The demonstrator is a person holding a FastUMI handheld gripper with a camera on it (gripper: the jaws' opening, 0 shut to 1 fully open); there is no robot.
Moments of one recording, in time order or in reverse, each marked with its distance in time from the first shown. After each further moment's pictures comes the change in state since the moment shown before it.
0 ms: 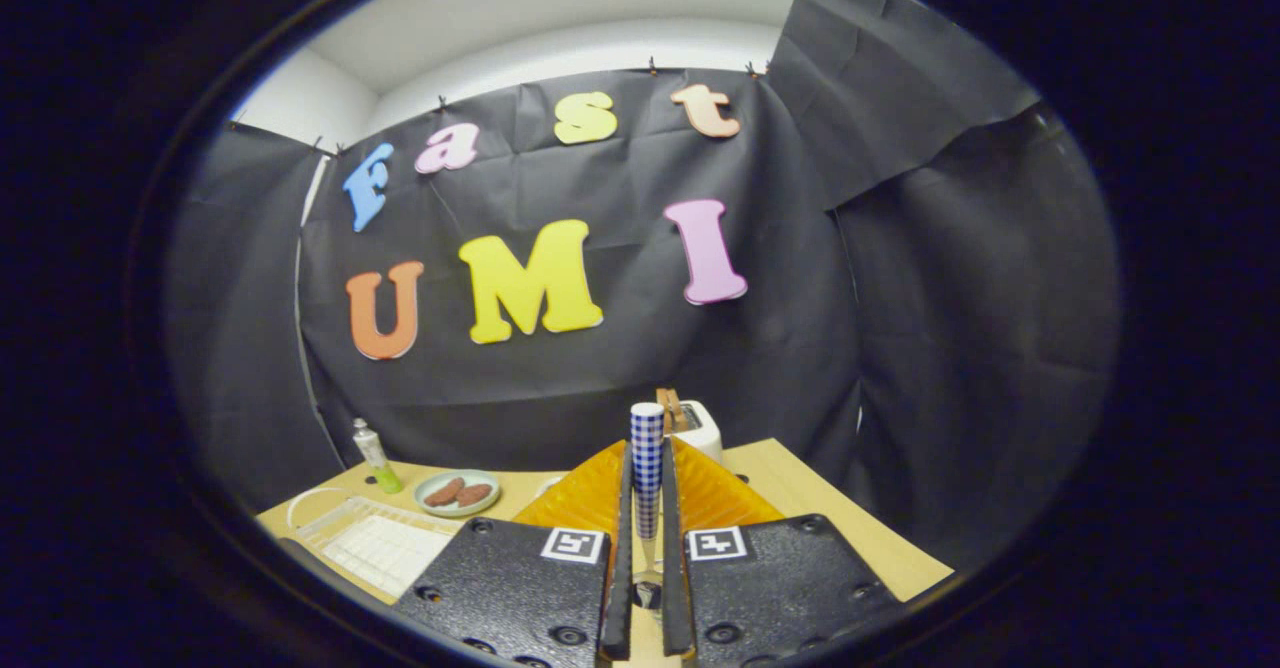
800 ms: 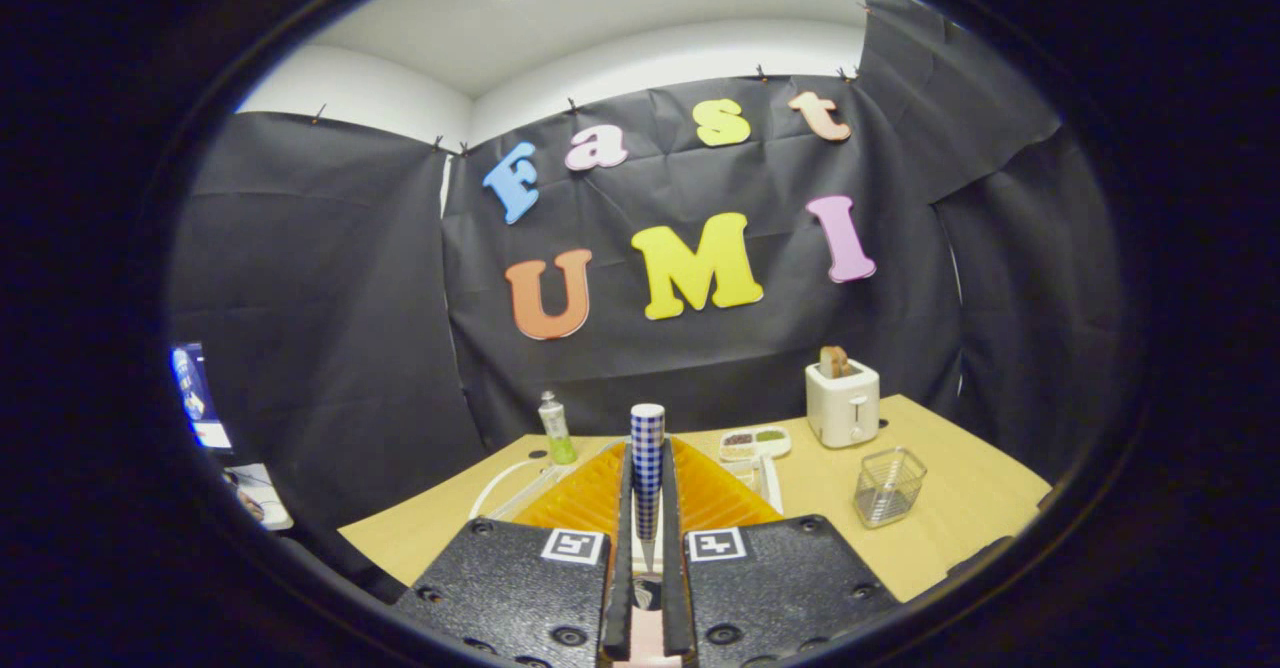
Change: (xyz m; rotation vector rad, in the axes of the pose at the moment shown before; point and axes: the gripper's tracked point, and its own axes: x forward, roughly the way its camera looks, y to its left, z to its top) arm -0.155 0.222 -0.112 -0.026 0.090 0.263
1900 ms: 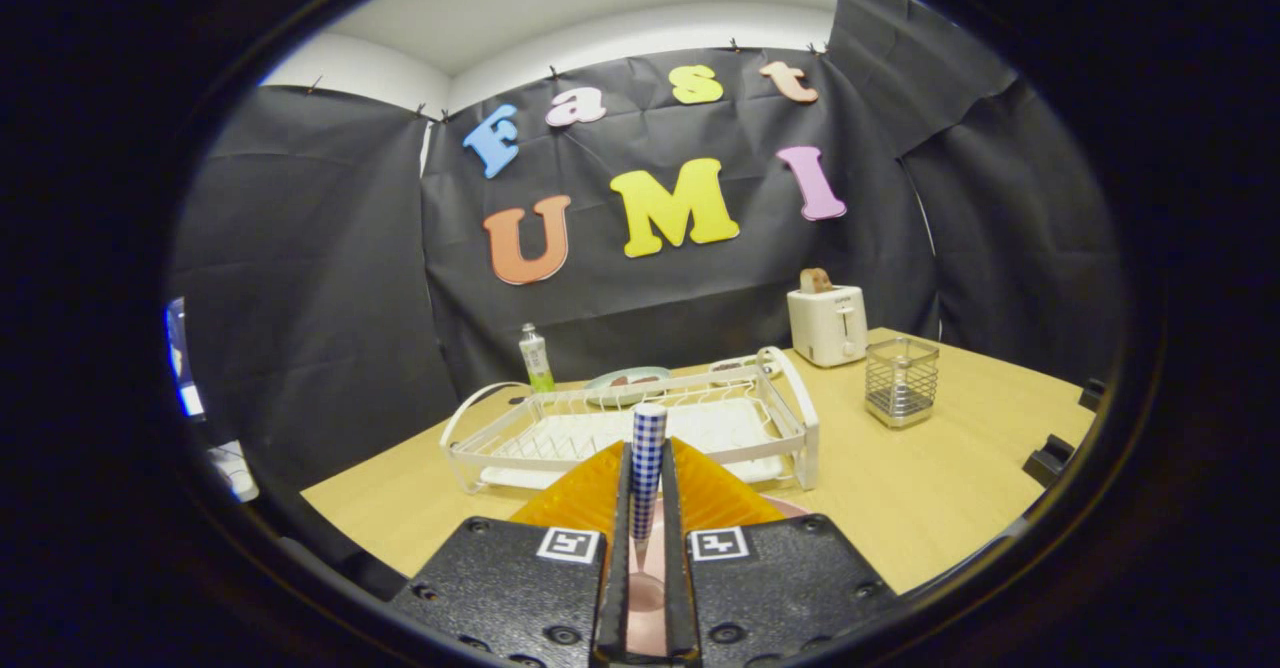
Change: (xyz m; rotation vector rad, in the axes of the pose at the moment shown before) arm 0.015 -0.010 -0.130 0.031 0.048 -0.097
